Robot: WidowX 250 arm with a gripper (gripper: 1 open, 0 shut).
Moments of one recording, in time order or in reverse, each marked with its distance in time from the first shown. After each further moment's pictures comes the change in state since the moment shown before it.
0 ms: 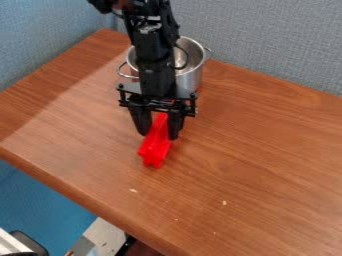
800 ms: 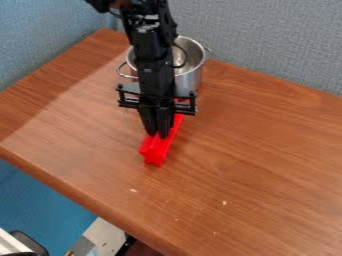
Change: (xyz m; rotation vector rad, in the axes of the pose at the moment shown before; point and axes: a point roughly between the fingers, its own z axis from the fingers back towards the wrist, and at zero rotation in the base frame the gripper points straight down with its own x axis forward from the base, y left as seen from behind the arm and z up) arm -0.001 0.001 0.000 -0.012 0.008 0.011
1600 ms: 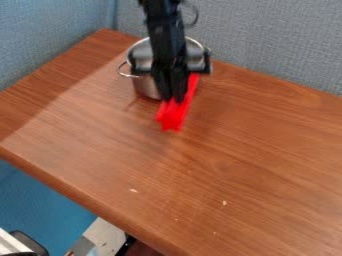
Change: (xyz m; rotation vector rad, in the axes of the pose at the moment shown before) arm 0.031 -0.019 0.052 -0.079 -0.026 0.062
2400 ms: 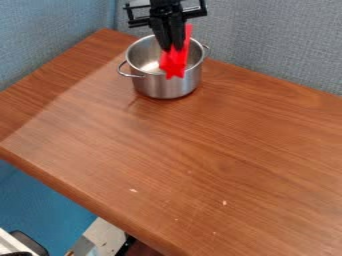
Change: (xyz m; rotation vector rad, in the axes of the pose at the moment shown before) arm 0.050 0.014 0.025 -0.039 -0.035 0.125
